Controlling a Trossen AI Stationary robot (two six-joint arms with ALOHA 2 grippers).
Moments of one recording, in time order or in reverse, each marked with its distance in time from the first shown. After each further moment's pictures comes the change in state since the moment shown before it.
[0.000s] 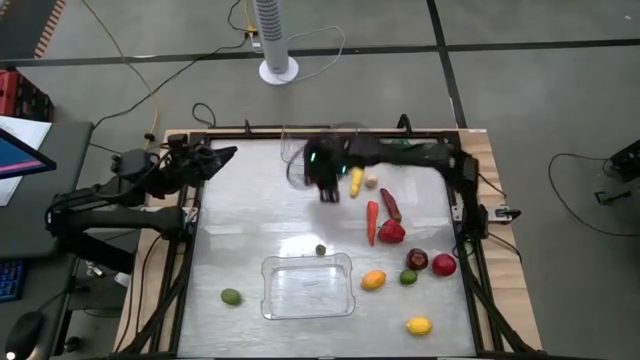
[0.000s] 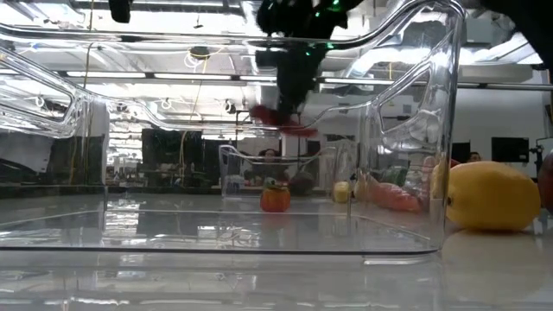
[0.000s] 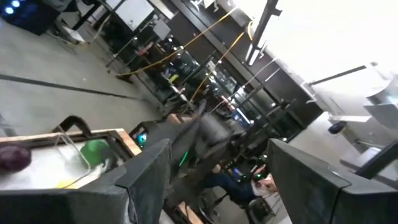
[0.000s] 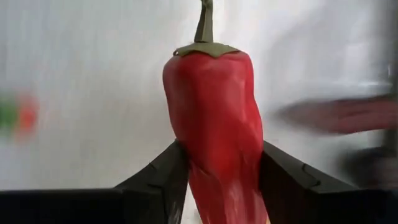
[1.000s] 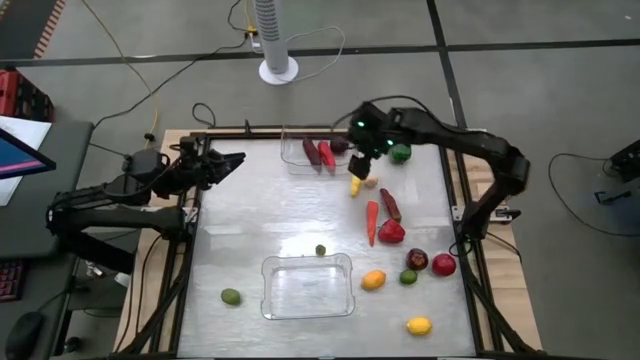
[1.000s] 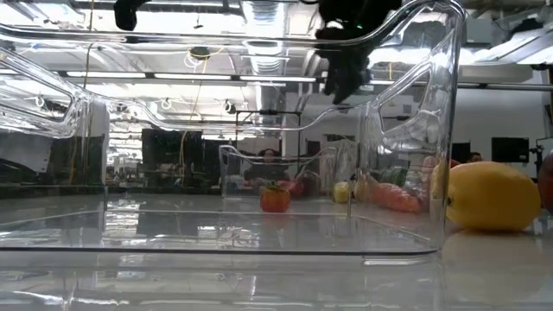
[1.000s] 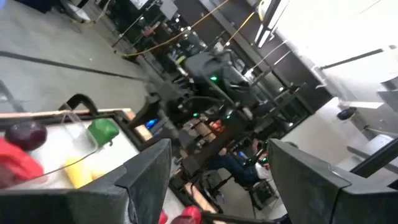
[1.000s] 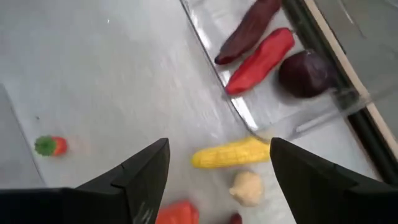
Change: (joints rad) left arm 0.000 0.048 -0.001 -0.035 0.038 -0.027; right arm -0.191 -0.369 -0.276 -0.058 -0.091 0.321
